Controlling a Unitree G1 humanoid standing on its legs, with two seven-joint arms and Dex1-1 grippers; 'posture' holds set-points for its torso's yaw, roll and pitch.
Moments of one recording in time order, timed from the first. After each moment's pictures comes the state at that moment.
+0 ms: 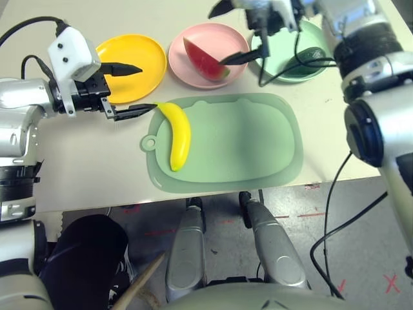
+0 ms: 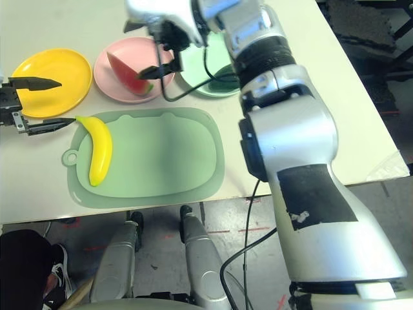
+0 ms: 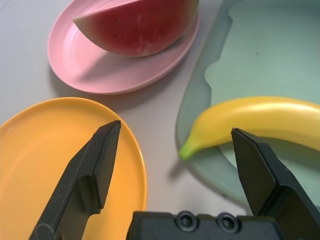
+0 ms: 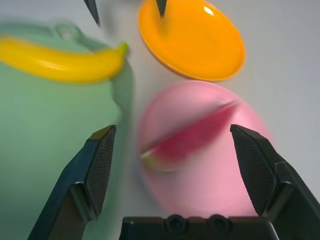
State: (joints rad) left arm -0.64 1.01 0.12 0.17 -0.31 0.12 -1.24; right arm -1.50 -0.40 0.12 0.90 -0.01 -0.06 1.51
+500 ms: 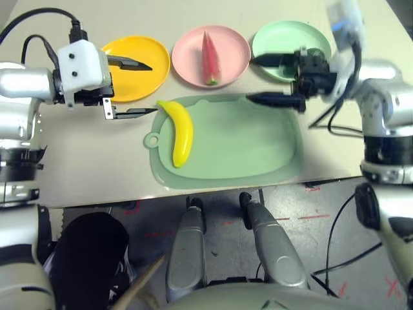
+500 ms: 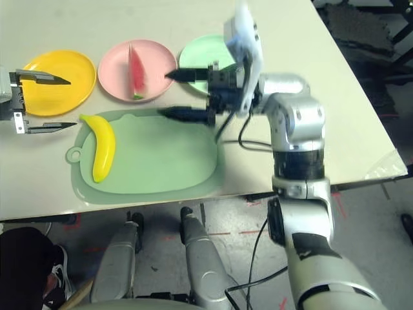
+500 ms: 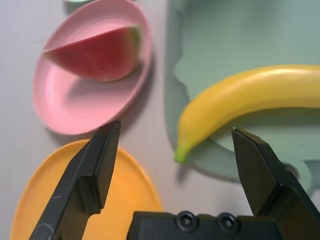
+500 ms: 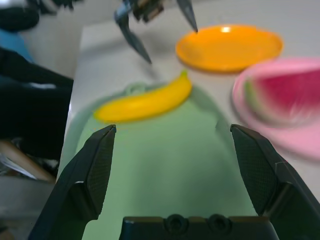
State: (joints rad) left arm -0.84 0.98 -0.03 0.38 -0.21 -0.28 -1.49; right arm -0.69 -0.48 -0.03 -0.07 0.35 0.45 1.30
